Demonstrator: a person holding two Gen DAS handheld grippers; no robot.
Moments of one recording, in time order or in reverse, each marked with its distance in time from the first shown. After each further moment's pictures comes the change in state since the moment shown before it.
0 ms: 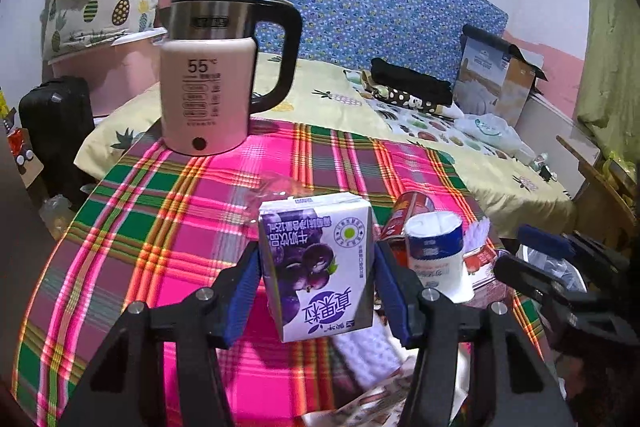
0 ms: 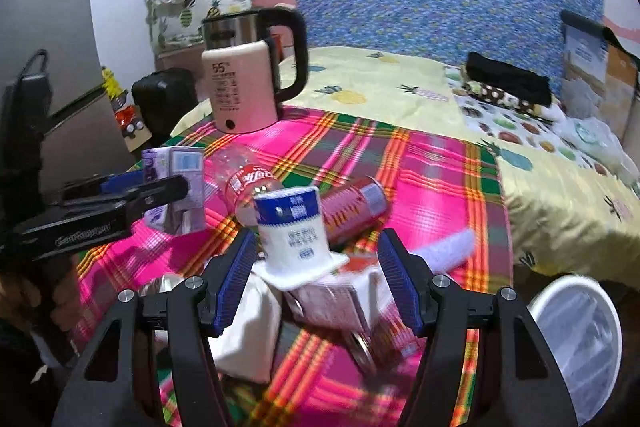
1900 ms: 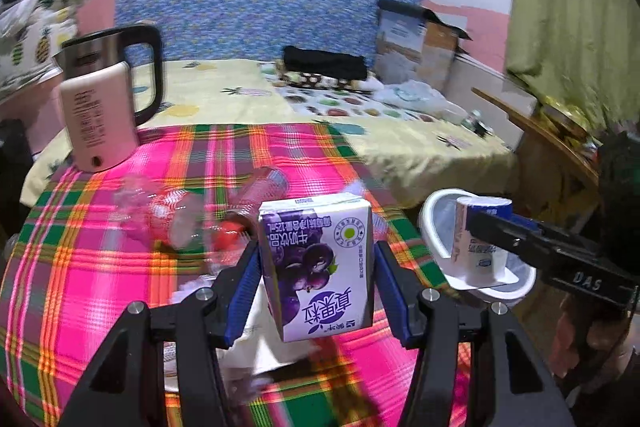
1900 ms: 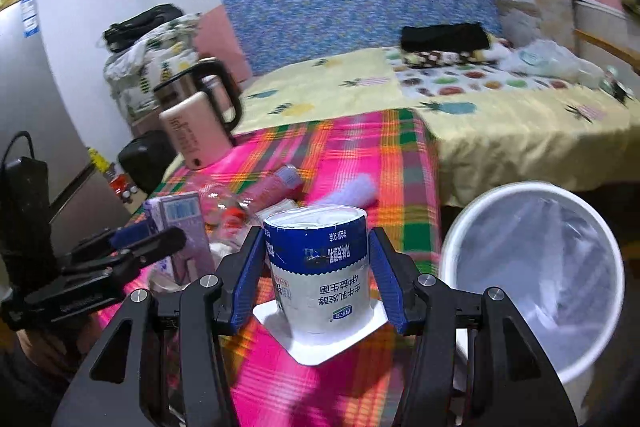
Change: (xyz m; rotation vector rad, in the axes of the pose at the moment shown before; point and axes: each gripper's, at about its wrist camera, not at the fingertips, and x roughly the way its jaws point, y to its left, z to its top) left arm -0.024 -0.129 -0.025 0.192 0.028 -0.201; right arm -0.079 -0.090 -0.052 0.333 -0.100 -0.011
